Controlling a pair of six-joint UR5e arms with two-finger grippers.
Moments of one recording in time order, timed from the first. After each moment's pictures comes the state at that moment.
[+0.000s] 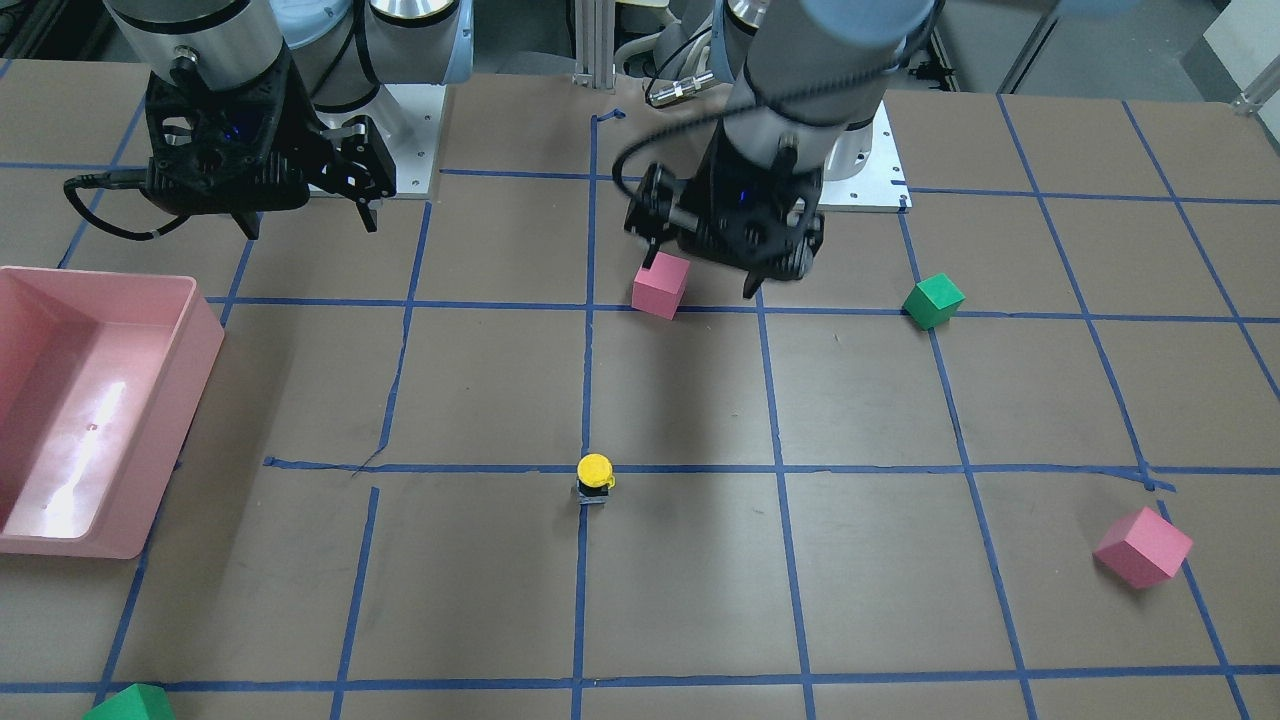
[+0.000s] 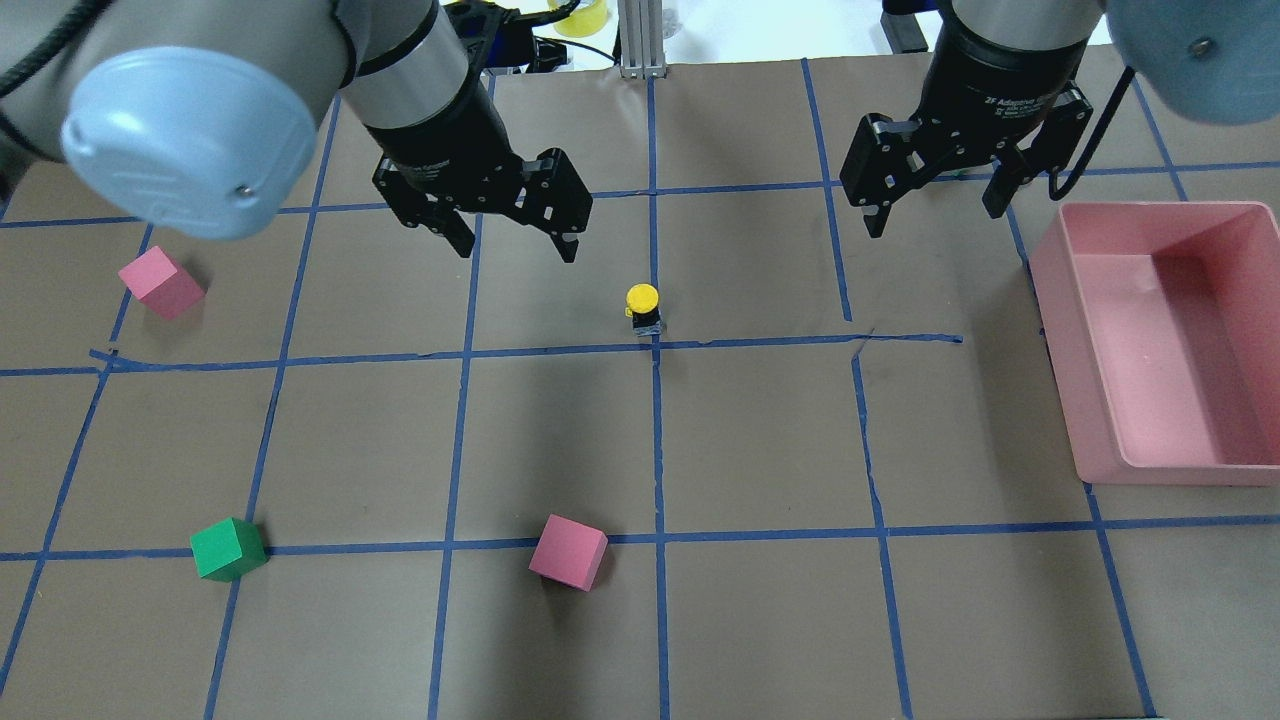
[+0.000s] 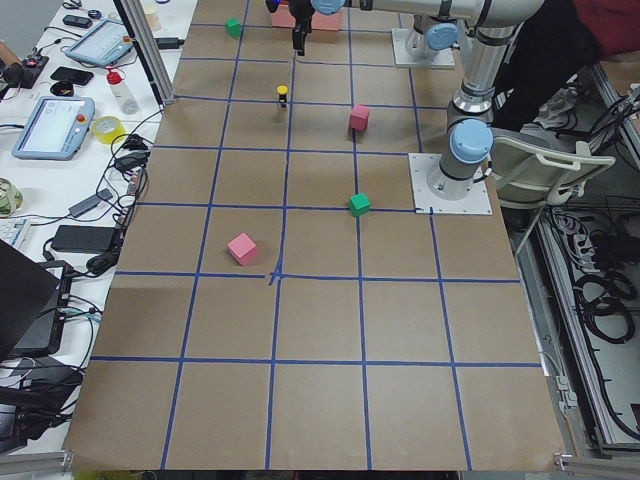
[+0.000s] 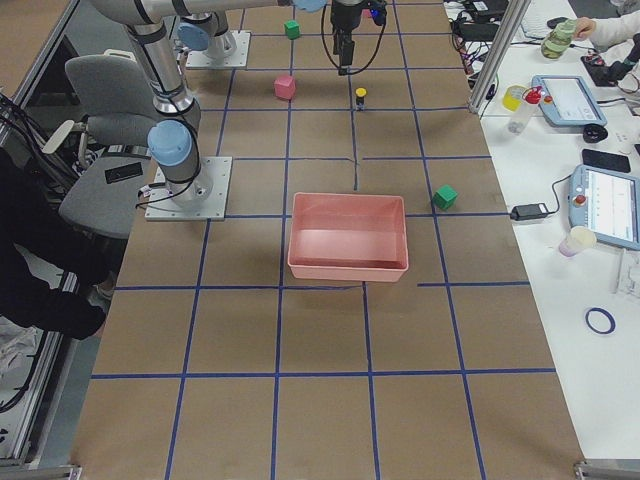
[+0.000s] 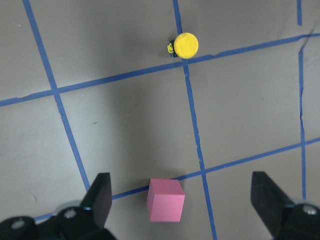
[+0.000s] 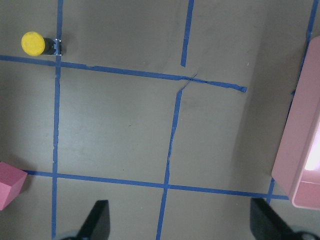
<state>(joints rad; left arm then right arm) -1.76 -1.61 -1.53 -1.54 1.40 0.02 1.63 -1.54 1.46 -1.44 -1.59 -0.07</state>
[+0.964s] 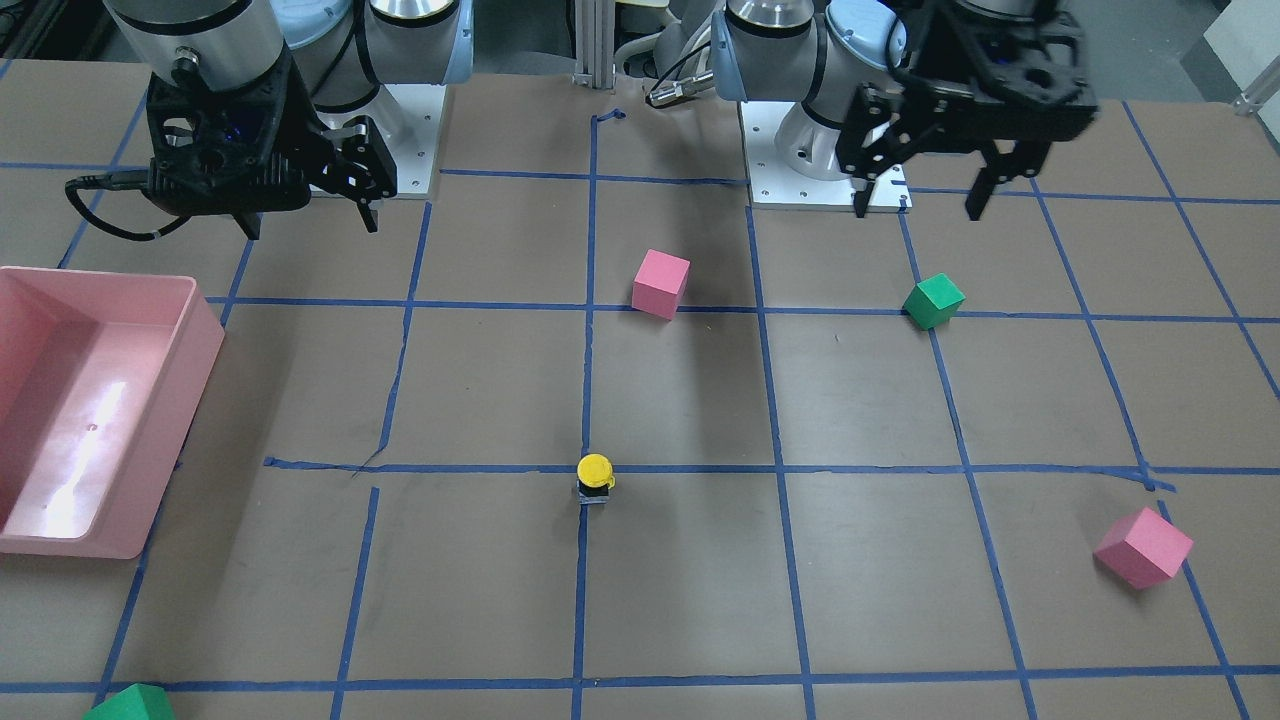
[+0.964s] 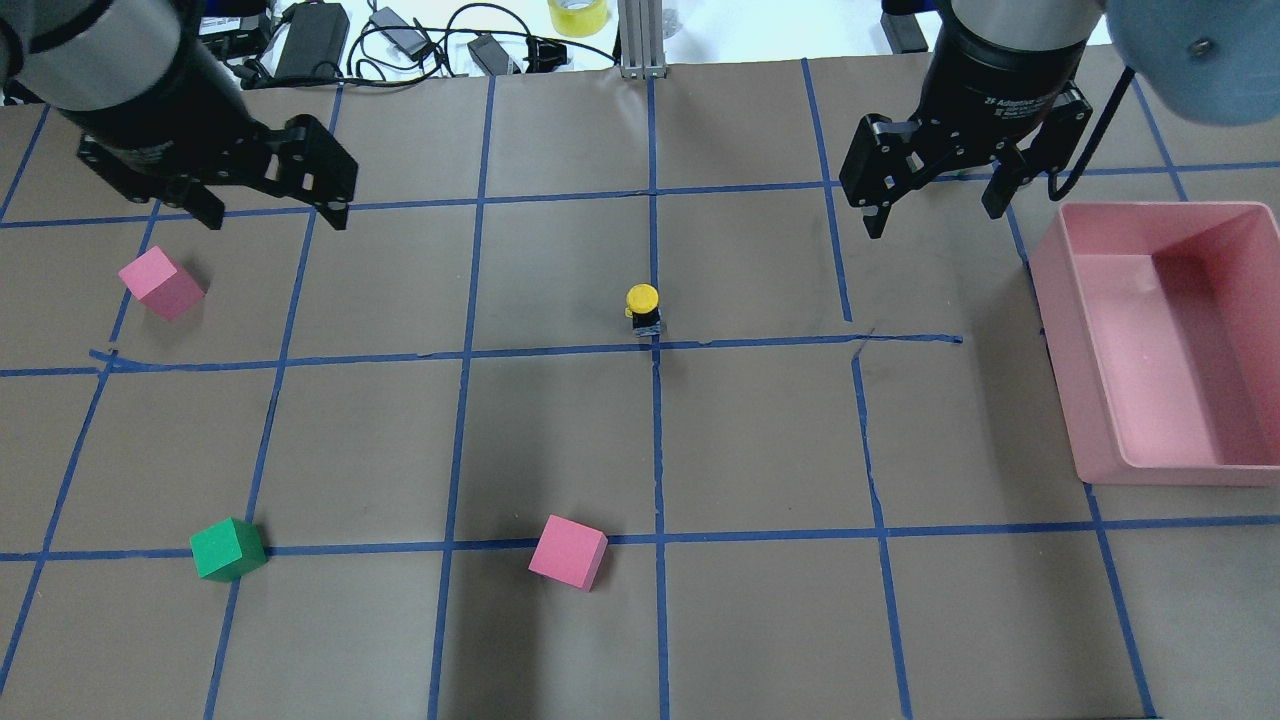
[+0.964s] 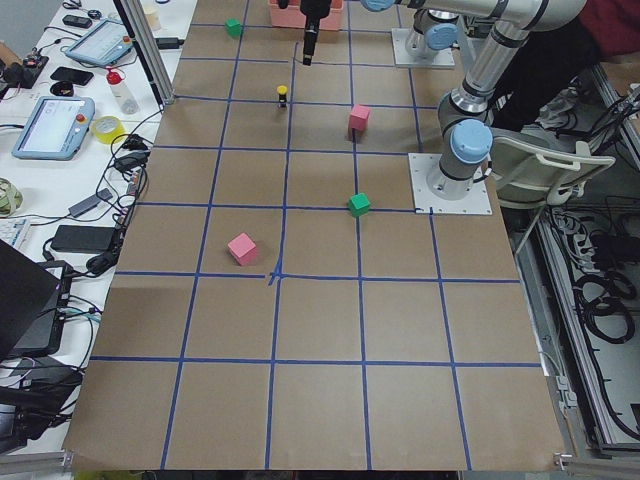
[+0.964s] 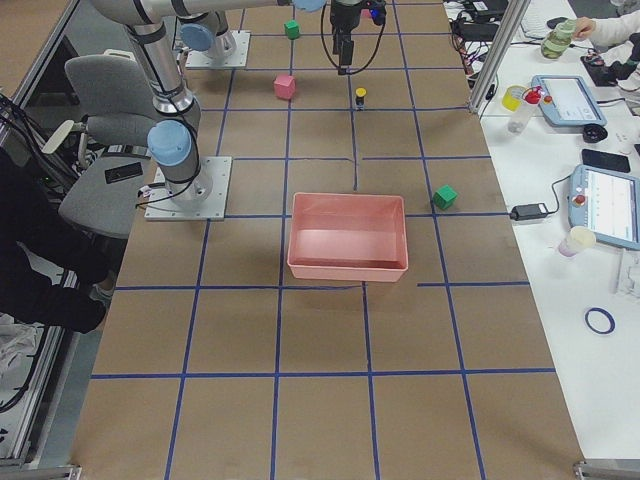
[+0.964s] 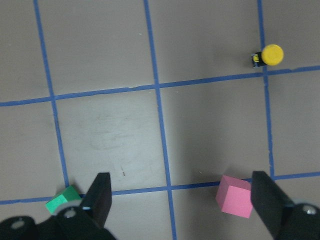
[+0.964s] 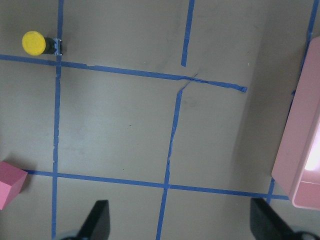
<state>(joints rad) -1.51 -1.46 -1.57 -1.54 1.60 0.07 1.63 -1.54 1.46 -1.44 -1.59 -0.07</state>
